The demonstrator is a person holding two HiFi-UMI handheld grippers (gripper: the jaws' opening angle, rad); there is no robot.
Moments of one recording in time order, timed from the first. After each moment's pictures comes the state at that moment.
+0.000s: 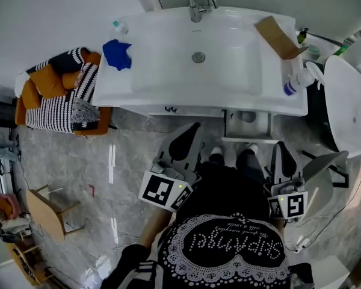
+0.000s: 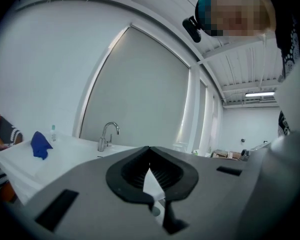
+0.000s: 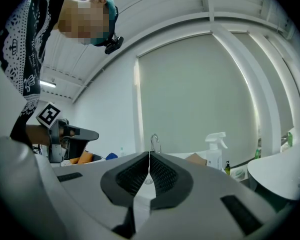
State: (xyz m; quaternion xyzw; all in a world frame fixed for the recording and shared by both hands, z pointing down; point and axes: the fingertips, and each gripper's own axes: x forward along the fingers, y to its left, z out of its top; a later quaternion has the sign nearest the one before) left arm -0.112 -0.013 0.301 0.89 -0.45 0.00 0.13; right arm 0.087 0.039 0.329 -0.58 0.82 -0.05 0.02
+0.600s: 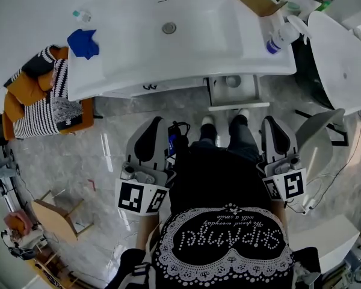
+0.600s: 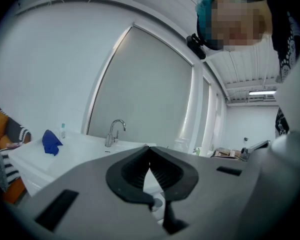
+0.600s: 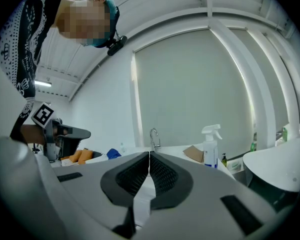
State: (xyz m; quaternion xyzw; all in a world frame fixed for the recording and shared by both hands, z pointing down) left arm -0.146 0.020 0.312 0.87 -0.46 0.02 0.14; right arm 0.085 0.065 0.345 -0.59 0.81 -0.09 0.00
